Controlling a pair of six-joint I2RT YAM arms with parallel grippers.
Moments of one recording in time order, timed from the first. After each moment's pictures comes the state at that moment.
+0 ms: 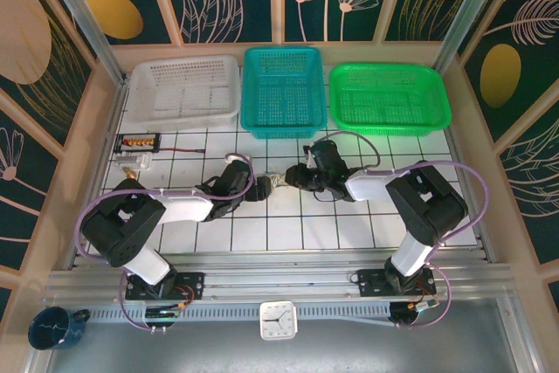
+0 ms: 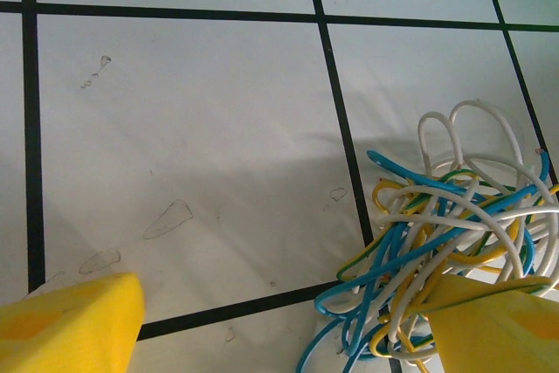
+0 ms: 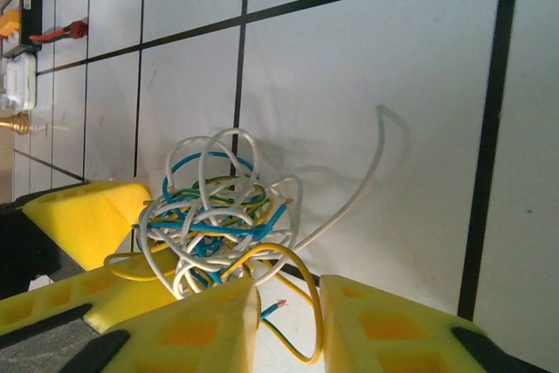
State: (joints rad) left arm -0.72 1.58 0.57 0.21 -0.14 -0.63; right arm 0.64 1.68 0.70 0.23 -0.35 0.79
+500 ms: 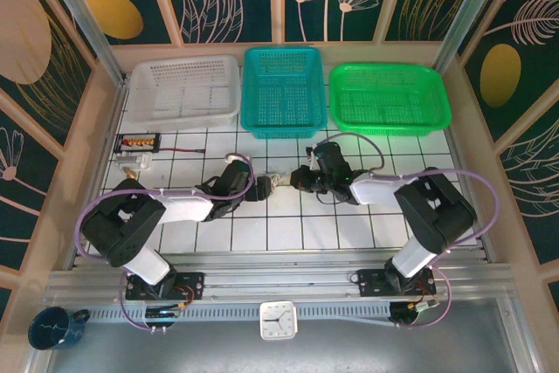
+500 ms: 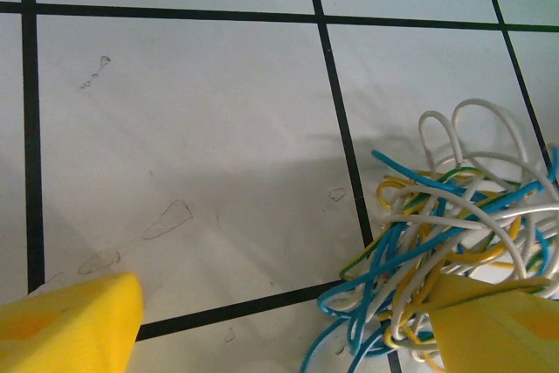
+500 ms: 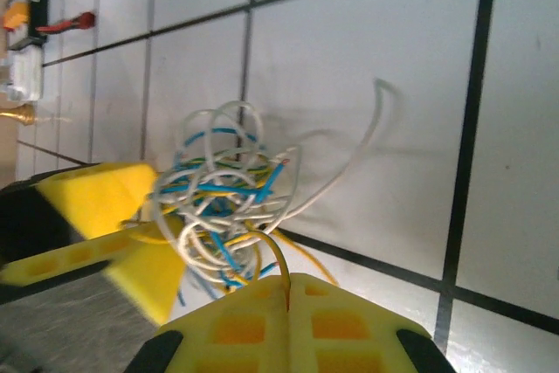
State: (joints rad) left arm -0.72 1.59 0.57 0.21 -0.14 -0.63; right arm 0.64 1.58 0.67 0.17 -0.34 0.77
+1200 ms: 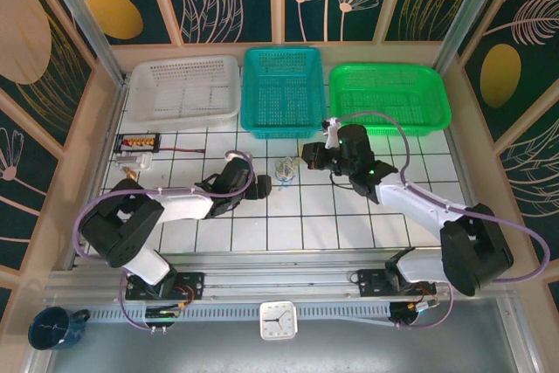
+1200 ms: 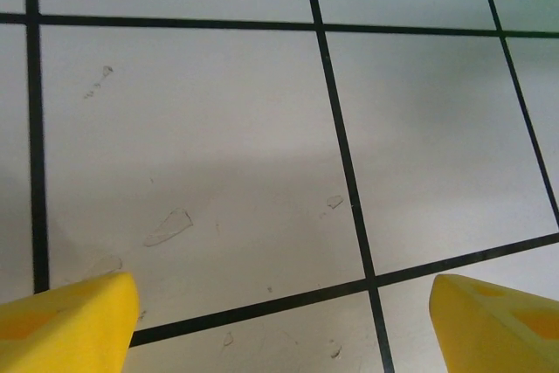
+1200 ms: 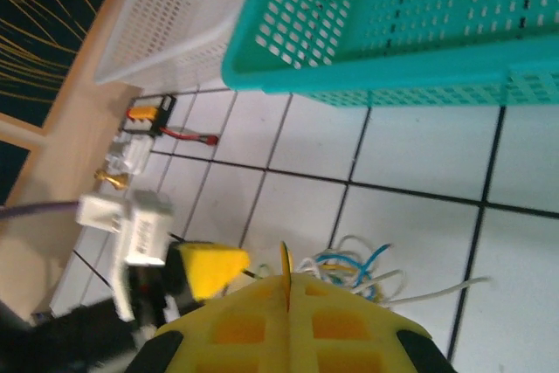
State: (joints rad) left arm -0.71 1.57 0.60 0.16 -0.13 -0.63; right arm 0.55 1.30 0.71 0.11 -0.32 0.60
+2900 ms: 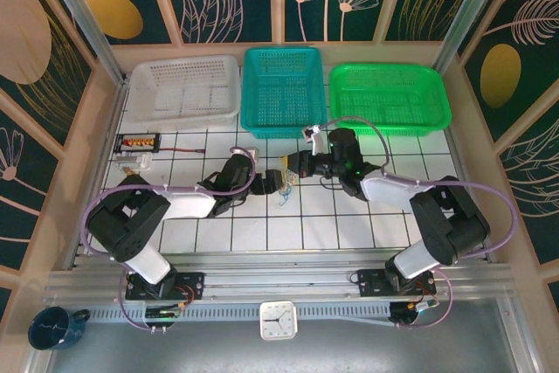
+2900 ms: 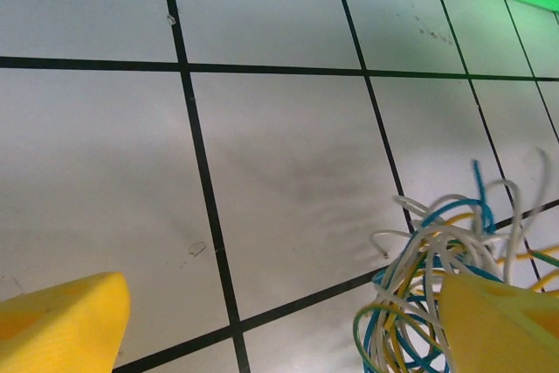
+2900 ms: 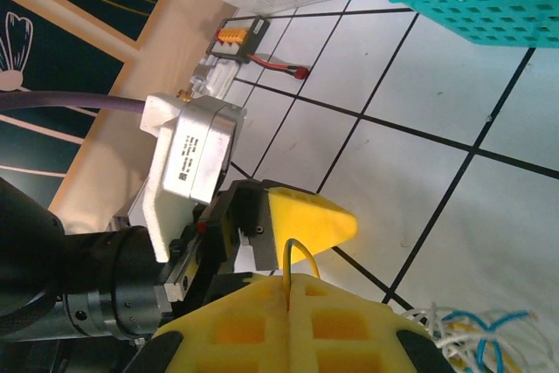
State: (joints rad) left arm -0.71 1.63 0.61 0.36 0.03 -0.69; right arm 0.57 1.51 0.69 0.40 -0.62 0.58
